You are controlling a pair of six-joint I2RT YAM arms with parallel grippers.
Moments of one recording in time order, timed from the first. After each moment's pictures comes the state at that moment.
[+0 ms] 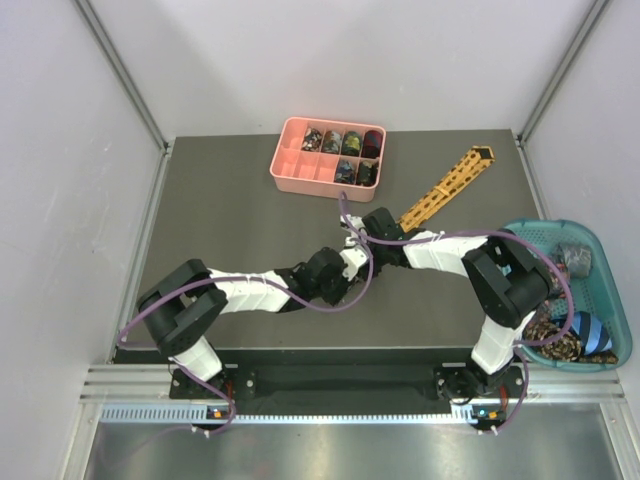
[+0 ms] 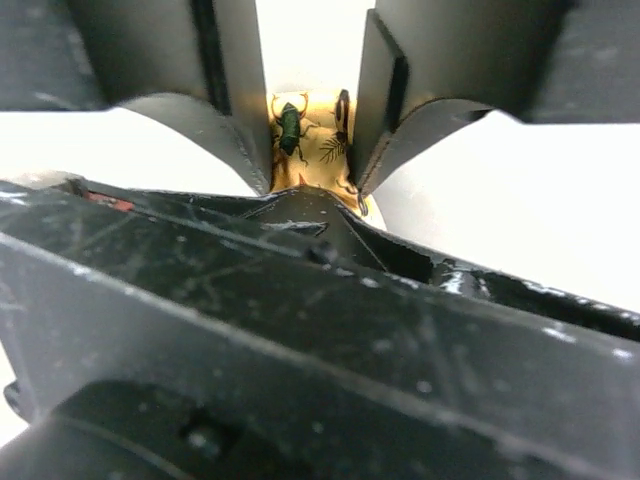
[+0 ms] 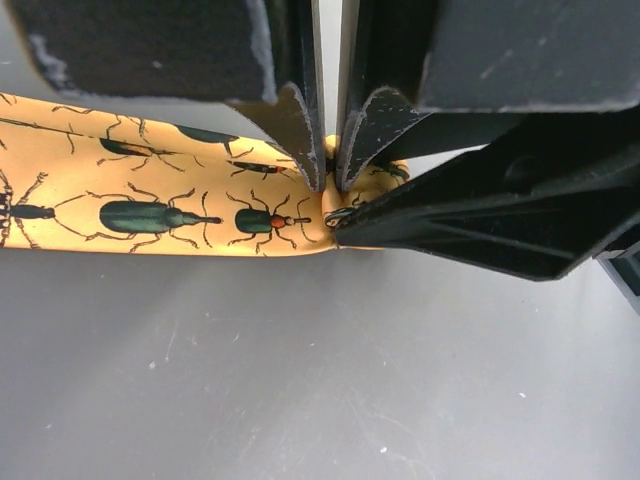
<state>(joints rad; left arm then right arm) -0.94 1.64 0.73 0.15 -0.05 -0.02 0.65 1.76 0.95 -0.16 -0.47 0.26</state>
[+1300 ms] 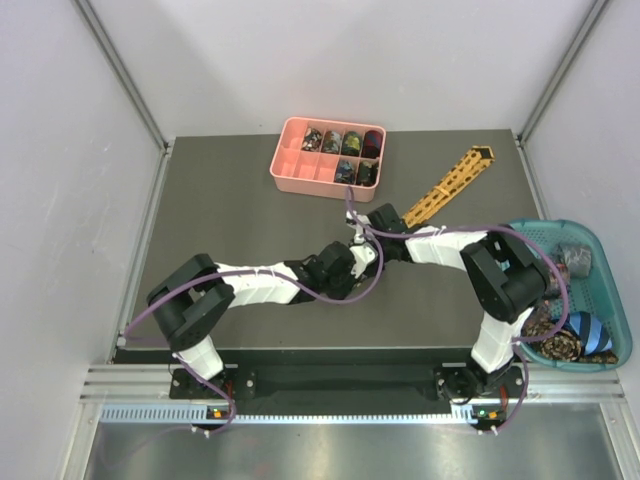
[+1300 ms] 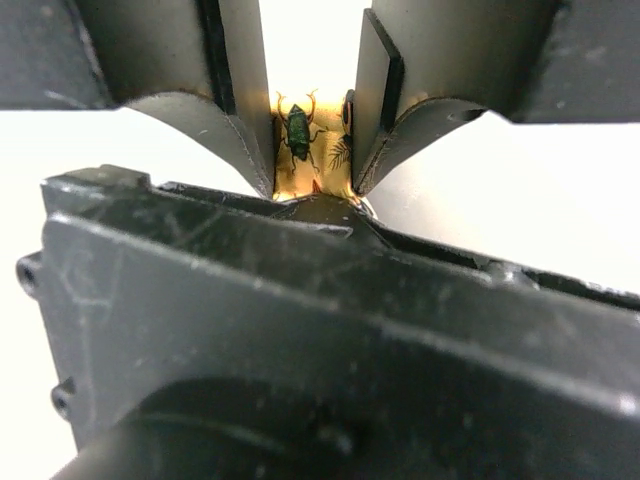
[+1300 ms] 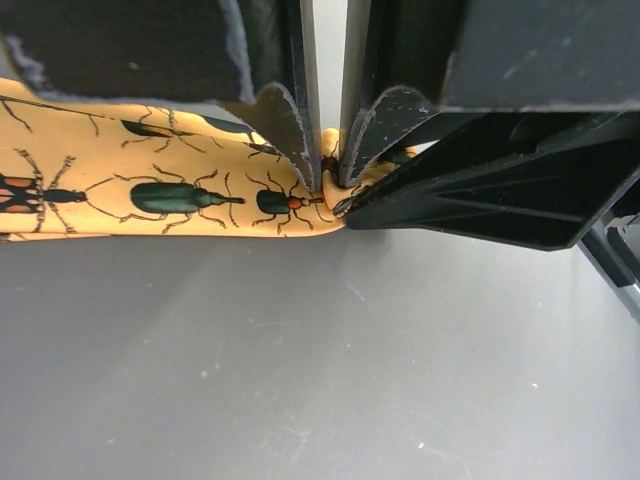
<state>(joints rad) -0.95 1.69 0.86 0.00 -0.03 -0.02 0.60 1.79 0.98 -0.19 -0.52 0.28</state>
